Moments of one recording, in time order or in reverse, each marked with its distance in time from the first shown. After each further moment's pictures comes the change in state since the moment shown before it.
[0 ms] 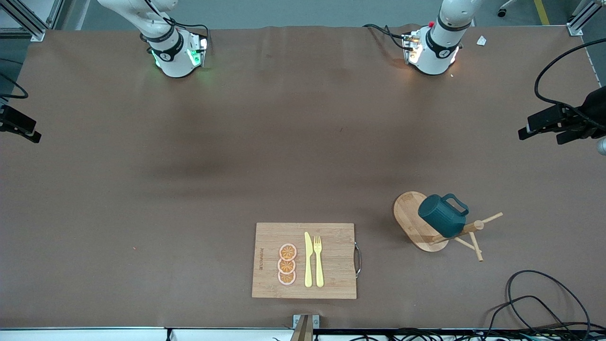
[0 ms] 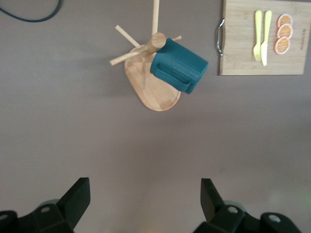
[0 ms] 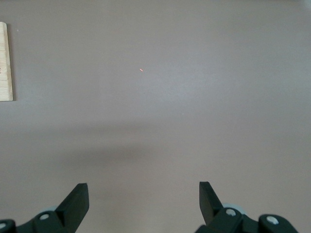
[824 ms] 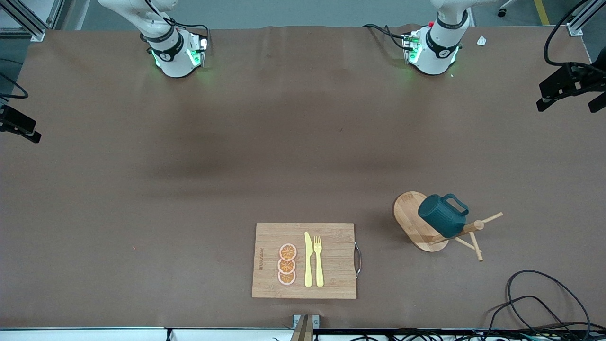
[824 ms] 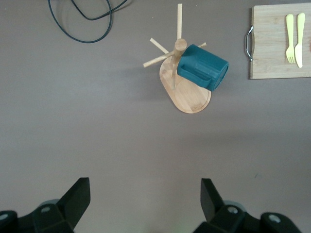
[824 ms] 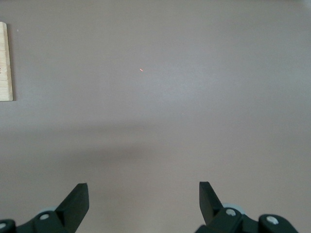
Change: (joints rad) left arm -0.776 -0.286 0.929 0.014 -0.096 -0.043 0.137; right arm 0.000 0.000 0.000 0.000 0.000 0.000 0.000
